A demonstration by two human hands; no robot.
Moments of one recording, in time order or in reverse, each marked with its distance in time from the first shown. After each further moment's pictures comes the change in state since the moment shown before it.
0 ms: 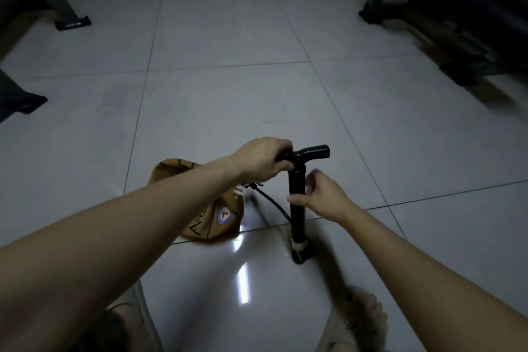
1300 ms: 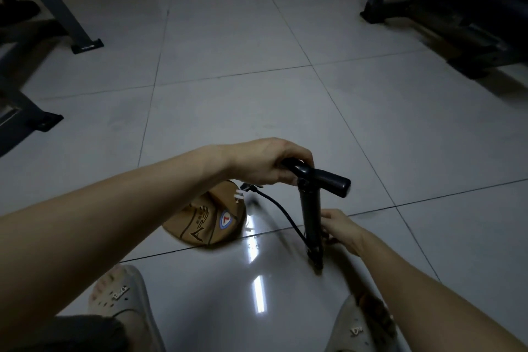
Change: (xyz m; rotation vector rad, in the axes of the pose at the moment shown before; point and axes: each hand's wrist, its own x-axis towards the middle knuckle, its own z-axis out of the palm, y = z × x) left_hand -0.014 0.047 -0.040 -0.106 -0.244 0.312; right_hand 0.003 0.086 0.030 0.458 -0.244 0.223
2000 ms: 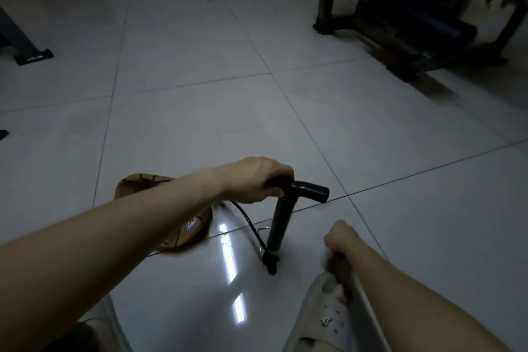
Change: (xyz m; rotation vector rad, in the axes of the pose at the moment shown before) left_hand 0.026 0.045 0.047 0.158 0.012 0.009; right_hand -0.048 0.059 -0.054 -0.561 0.281 0.339
